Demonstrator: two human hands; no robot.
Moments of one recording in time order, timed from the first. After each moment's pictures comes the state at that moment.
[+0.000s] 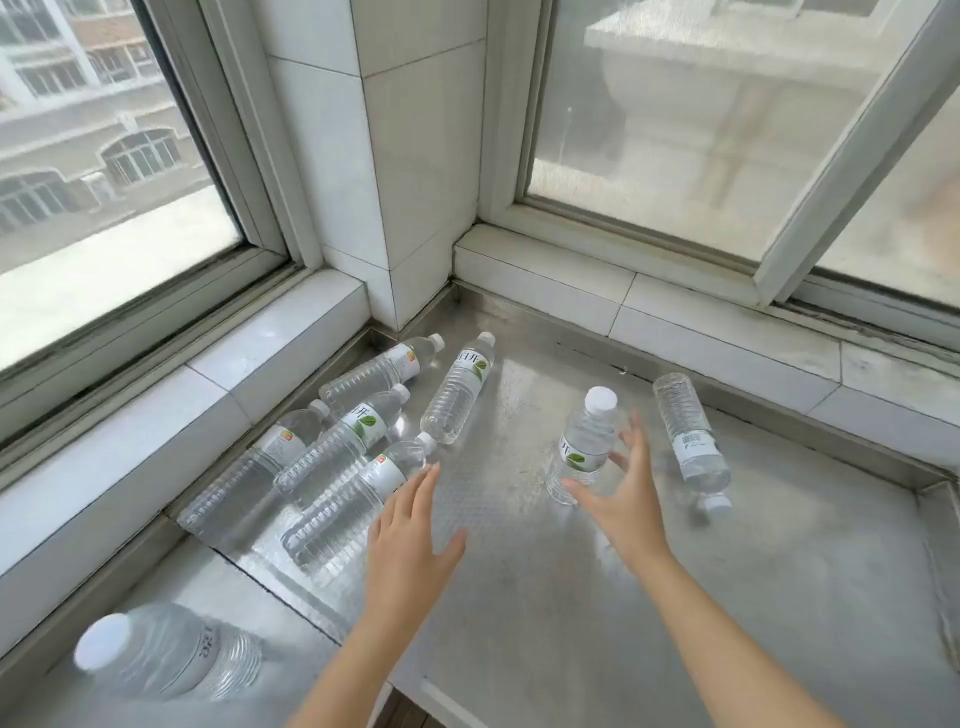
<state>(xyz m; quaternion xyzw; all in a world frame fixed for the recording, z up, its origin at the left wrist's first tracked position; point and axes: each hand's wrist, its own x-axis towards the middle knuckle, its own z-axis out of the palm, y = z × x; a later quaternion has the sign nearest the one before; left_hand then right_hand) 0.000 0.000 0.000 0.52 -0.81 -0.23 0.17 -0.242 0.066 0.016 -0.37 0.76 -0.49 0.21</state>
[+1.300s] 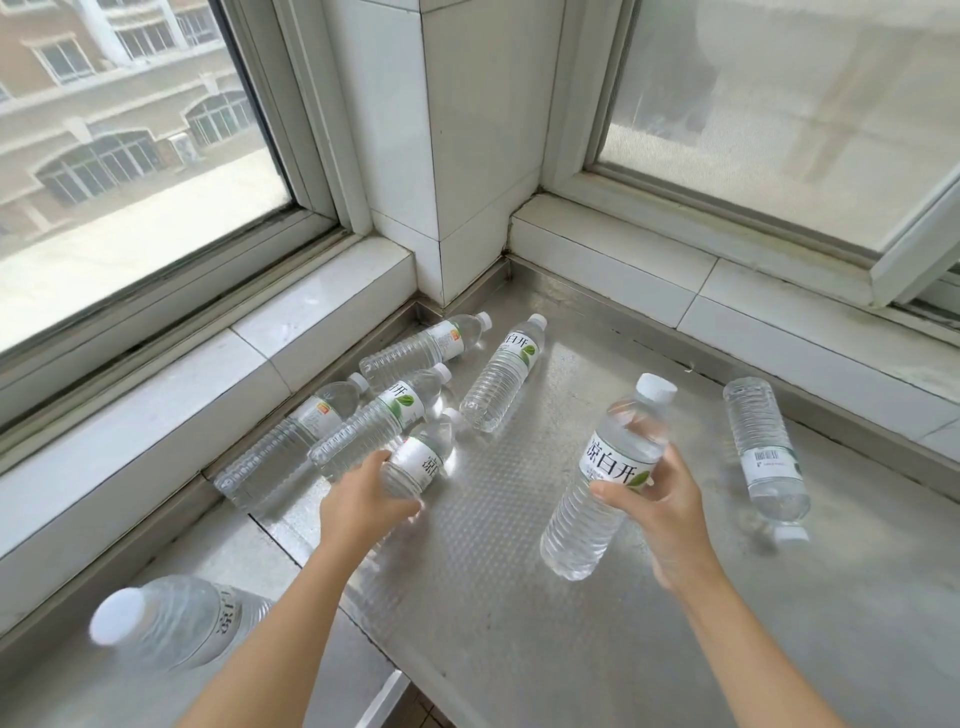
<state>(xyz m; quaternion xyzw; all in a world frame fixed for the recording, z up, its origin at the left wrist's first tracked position) 0.047 -0.088 -0.024 0.67 -0.70 -0.26 0.03 -0.234 0.048 0.033 -0.32 0.59 -0.61 0.43</state>
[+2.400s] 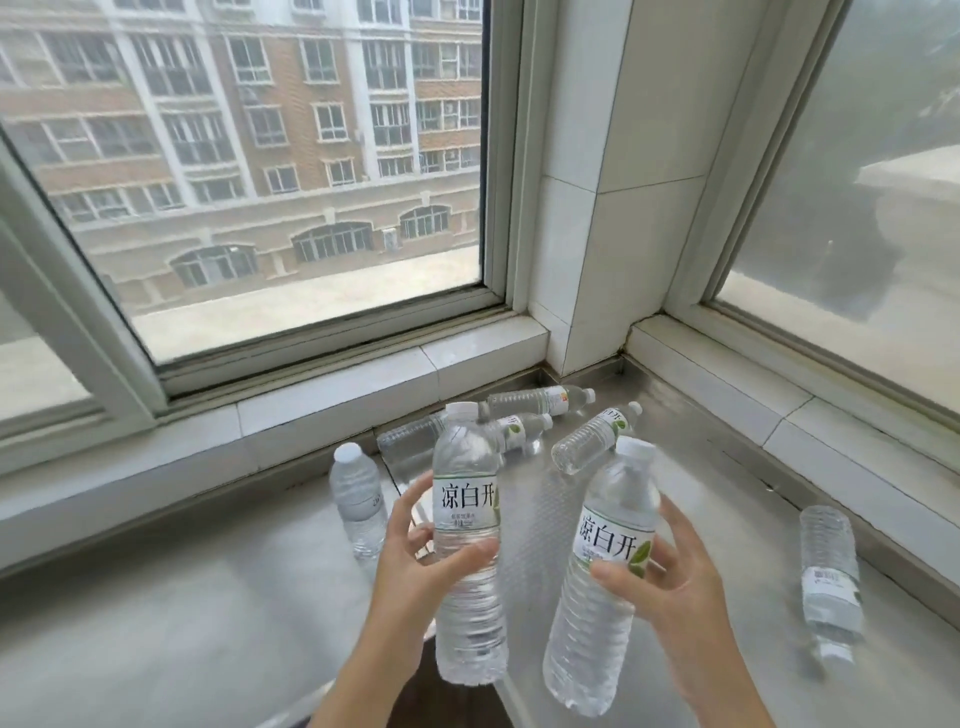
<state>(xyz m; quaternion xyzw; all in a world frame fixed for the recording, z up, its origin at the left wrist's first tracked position) 0.058 0.152 0.137 0.55 -0.36 -0.54 0.53 -0.169 0.154 0.139 -0.43 0.51 -0.53 0.52</state>
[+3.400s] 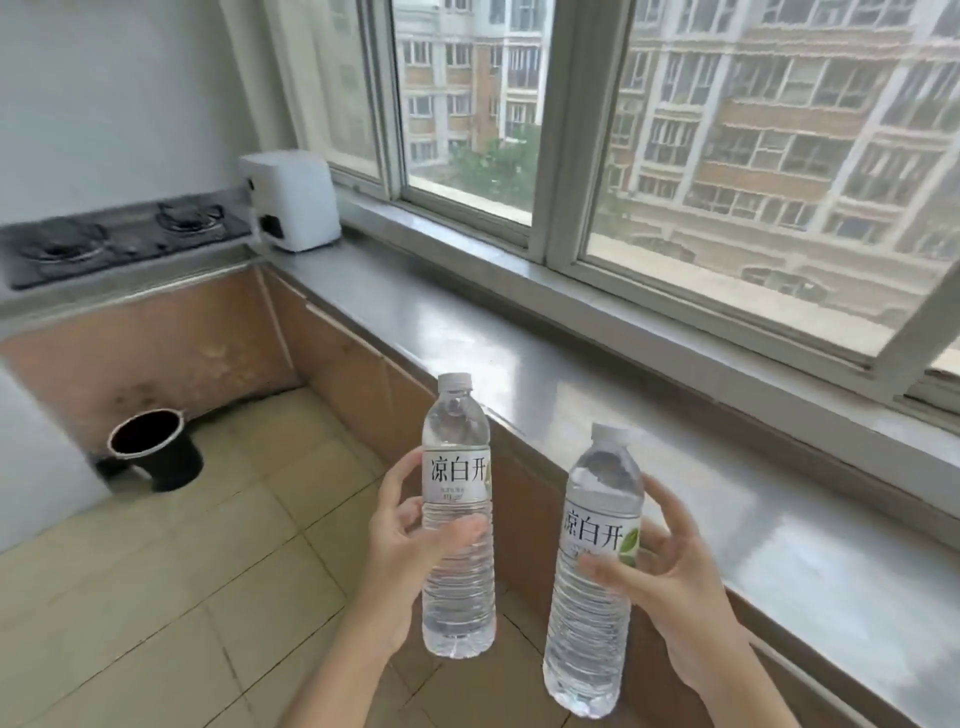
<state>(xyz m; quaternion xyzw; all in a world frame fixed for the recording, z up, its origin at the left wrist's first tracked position) 0.269 0.713 0.154 0.63 0.01 -0.09 0.77 0.201 0.491 0.170 -0.68 0.11 -0.07 0.72</state>
